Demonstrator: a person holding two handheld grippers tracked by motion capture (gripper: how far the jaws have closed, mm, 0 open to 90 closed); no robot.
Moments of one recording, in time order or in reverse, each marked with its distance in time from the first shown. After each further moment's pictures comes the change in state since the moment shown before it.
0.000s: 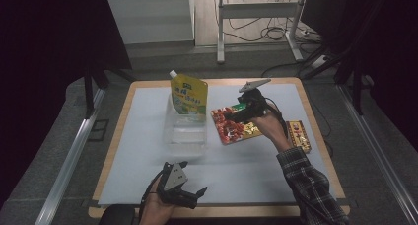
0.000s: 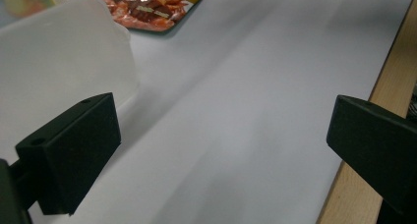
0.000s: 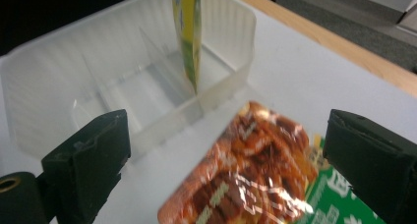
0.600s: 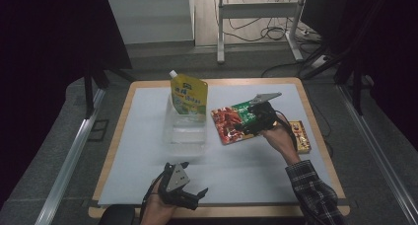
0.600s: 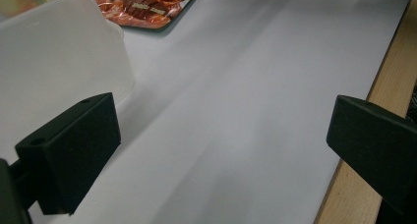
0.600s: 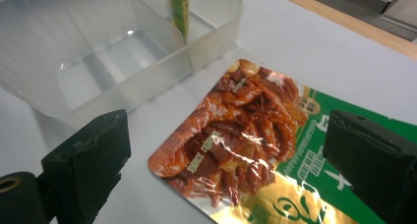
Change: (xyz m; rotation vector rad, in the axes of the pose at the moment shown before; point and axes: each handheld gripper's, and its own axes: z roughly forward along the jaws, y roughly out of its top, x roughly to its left) left arm -0.002 0.001 0.001 0.005 0.002 0.014; right arm -0.001 -0.042 -0.014 -0.002 -0.037 0.016
